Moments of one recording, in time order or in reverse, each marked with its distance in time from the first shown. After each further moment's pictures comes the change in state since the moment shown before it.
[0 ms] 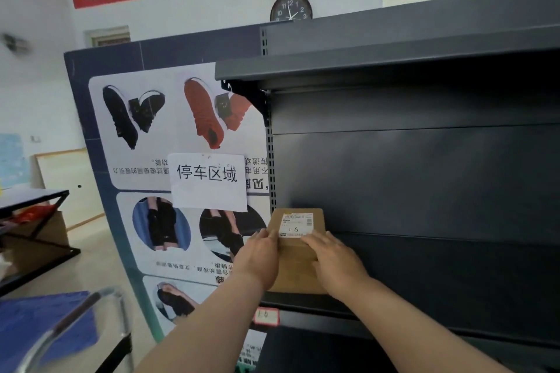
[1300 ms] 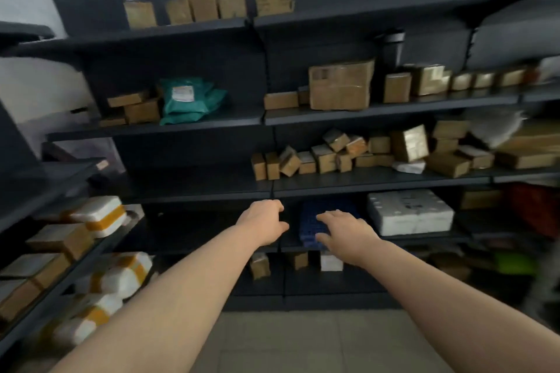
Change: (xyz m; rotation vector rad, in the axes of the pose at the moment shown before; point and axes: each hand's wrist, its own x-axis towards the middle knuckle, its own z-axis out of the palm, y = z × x) left_hand -0.599 0.339 -0.066 -0.319 -0.664 1.597; right_hand -0.787 -0.197 -0.117 -0.338 0.203 1.702
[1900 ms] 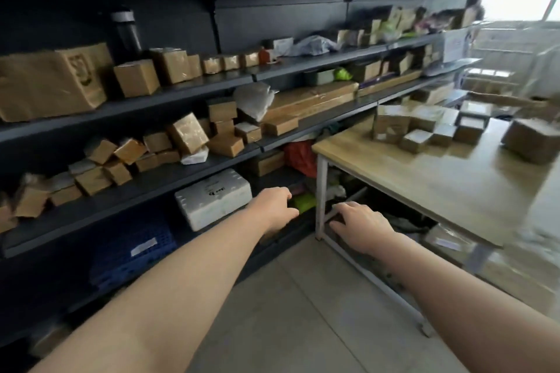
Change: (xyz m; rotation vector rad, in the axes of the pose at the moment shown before) left_hand 0.021 0.485 0.171 -0.004 -0.332 0.629; right_hand -0.271 0.412 -0.061 -0.004 0.107 0.770
